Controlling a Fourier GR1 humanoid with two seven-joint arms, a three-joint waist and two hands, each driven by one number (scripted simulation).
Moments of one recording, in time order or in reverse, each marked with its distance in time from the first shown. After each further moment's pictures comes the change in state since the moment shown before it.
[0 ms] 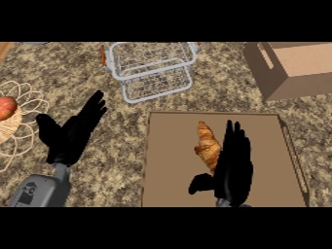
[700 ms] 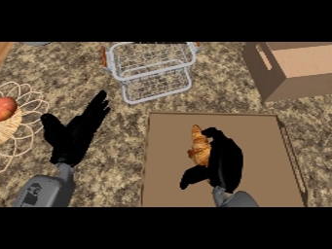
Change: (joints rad) left arm 0.002 -0.047 0.020 -0.015 -0.051 -0.017 0.027; right arm -0.100 -0.006 -0.018 0.153 -0.133 -0.076 -0.158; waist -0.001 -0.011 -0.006
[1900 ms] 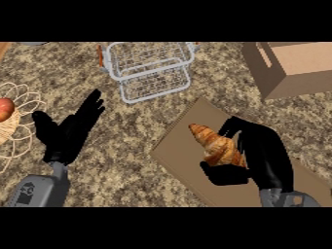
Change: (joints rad) left arm 0.003 -0.005 0.061 0.000 -0.006 -0.048 0.019; right arm -0.036 -0.238 -0.070 -0.502 -0.332 0.524 -0.036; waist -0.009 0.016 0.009
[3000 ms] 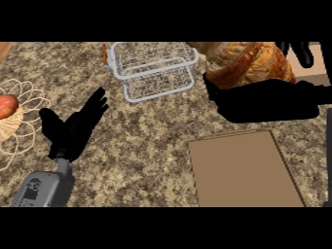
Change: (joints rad) left arm -0.027 -0.029 0.013 0.033 -0.031 -0.018 -0.011; right arm -0.767 -0.019 -0.305 -0.062 -0.202 0.321 0.208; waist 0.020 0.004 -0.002
